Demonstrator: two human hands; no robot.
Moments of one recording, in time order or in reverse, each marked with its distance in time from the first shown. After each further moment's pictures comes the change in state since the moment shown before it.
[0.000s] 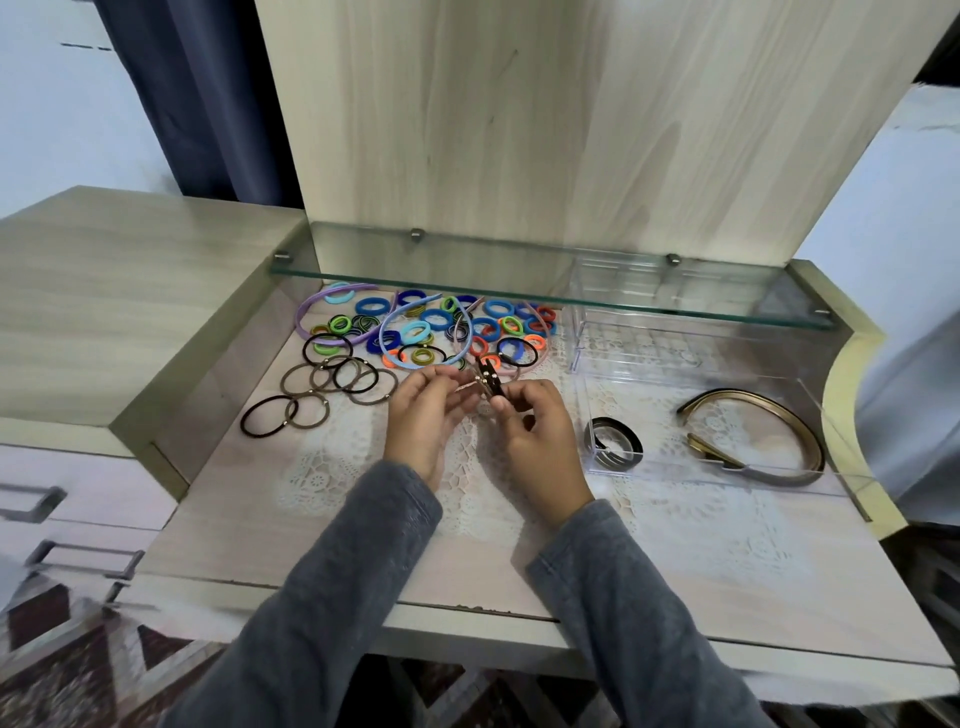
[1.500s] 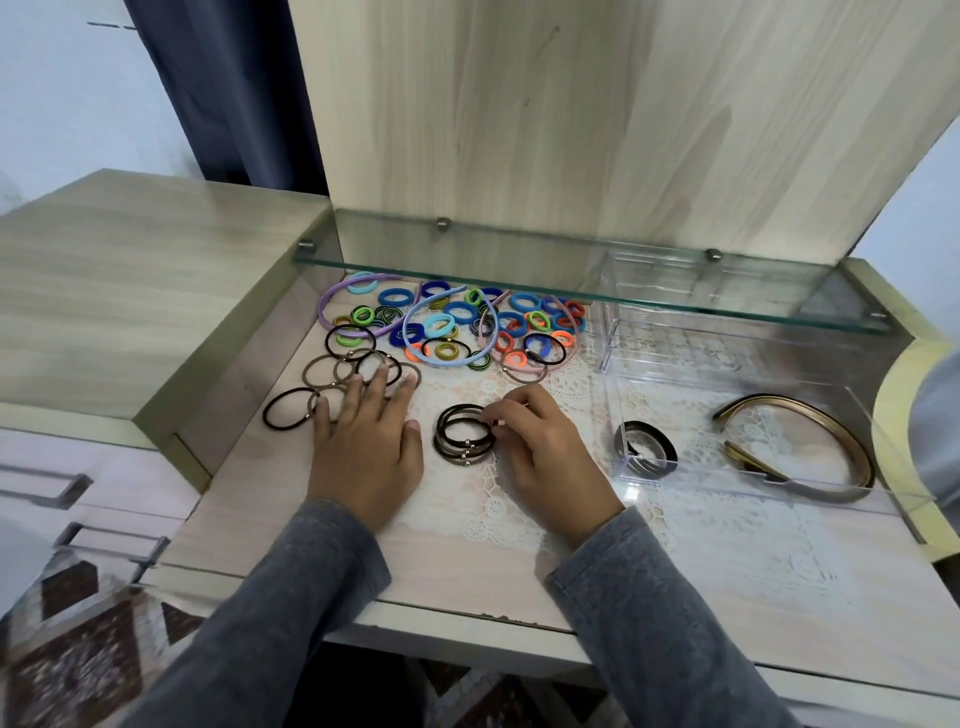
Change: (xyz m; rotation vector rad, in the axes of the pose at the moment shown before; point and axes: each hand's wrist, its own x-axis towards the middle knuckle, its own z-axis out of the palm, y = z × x) left_hand 0.012 -0.001 -0.093 1.798 0.017 0.466; right_hand -0.003 0.005 -0.004 -0.393 -0.273 -0.456
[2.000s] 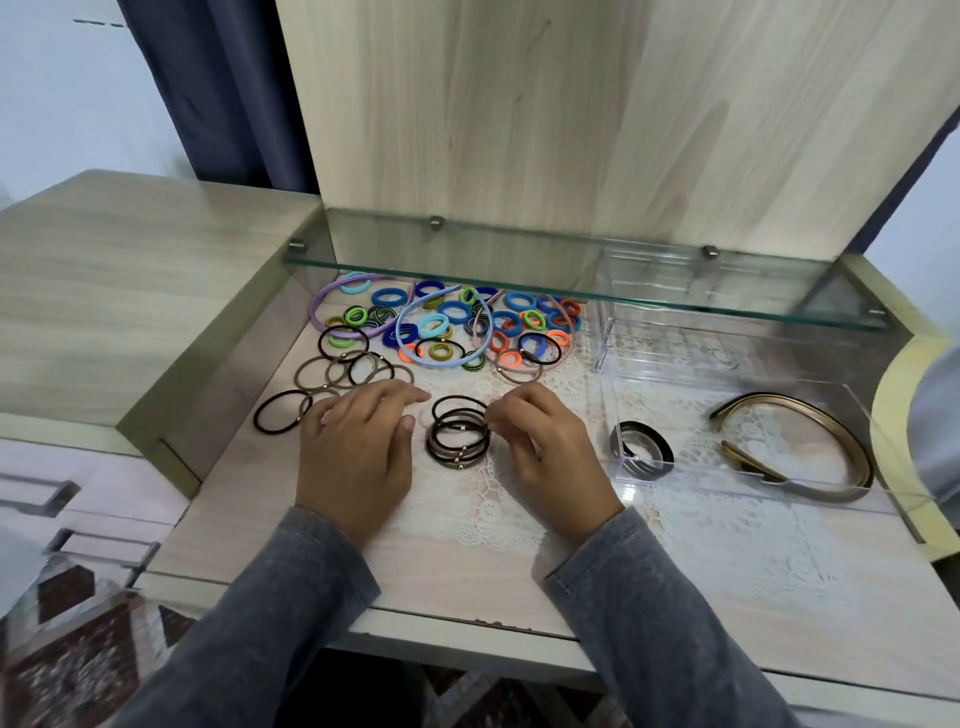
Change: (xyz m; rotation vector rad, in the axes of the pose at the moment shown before) left_hand -0.008 0.001 -0.014 -0.142 0.284 0.187; right_hand 0.003 0.002 -0.004 0.070 0.089 -0.013
